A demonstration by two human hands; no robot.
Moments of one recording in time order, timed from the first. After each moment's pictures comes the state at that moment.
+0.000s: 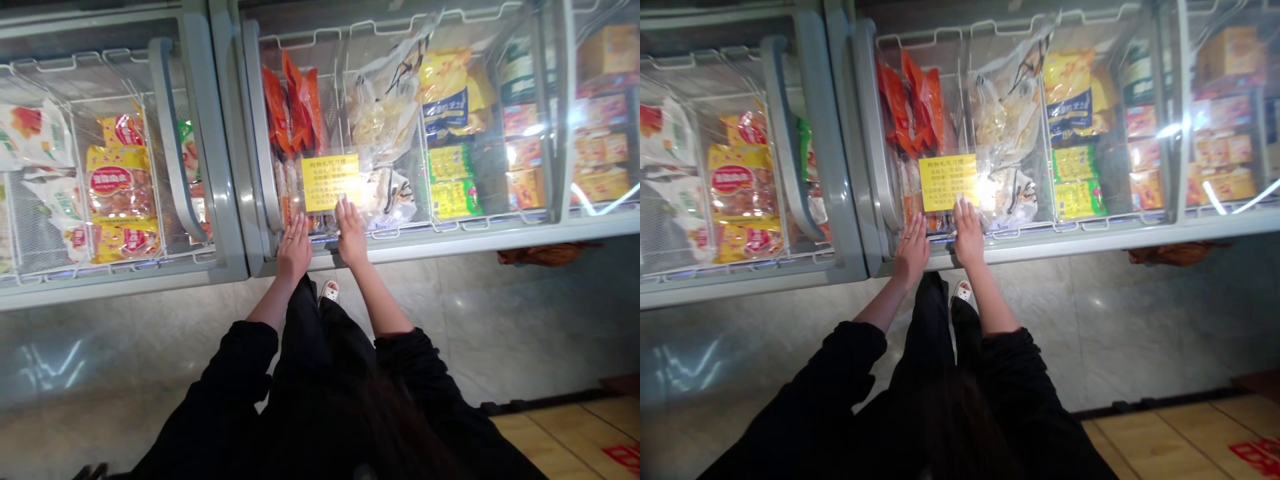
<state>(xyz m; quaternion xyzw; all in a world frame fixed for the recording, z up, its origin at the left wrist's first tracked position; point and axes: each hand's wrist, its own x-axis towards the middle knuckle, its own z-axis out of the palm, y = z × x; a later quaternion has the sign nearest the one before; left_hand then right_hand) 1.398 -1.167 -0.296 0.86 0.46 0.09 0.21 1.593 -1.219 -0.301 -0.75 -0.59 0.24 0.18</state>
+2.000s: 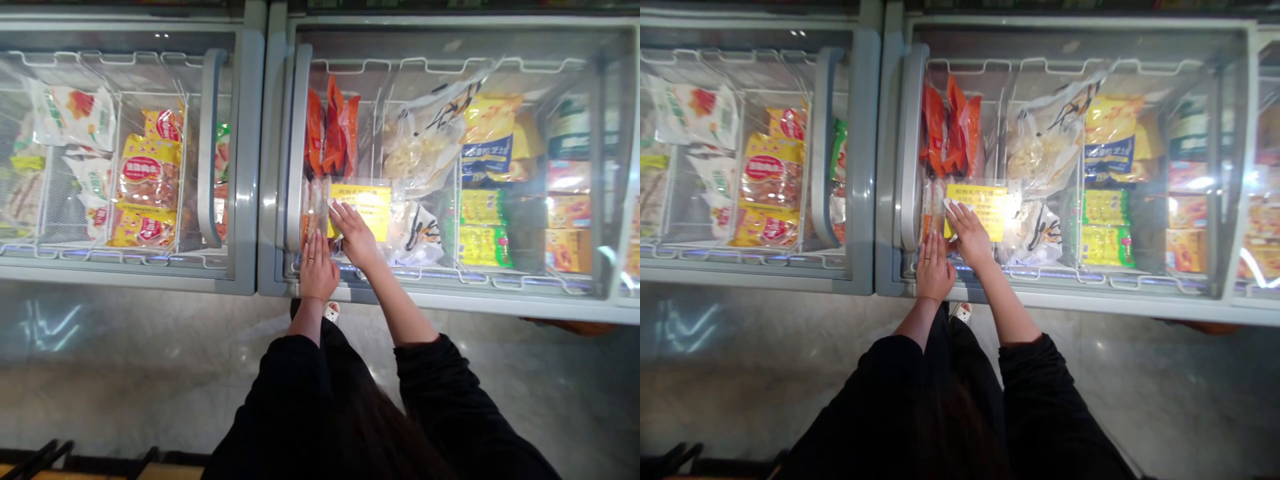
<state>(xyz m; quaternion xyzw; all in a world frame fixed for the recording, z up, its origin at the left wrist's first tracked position) 1.442 -1.177 -0.307 0.81 0.56 0.13 0.13 1.611 -1.116 -0.299 -0.61 -0.71 0.28 0.18</state>
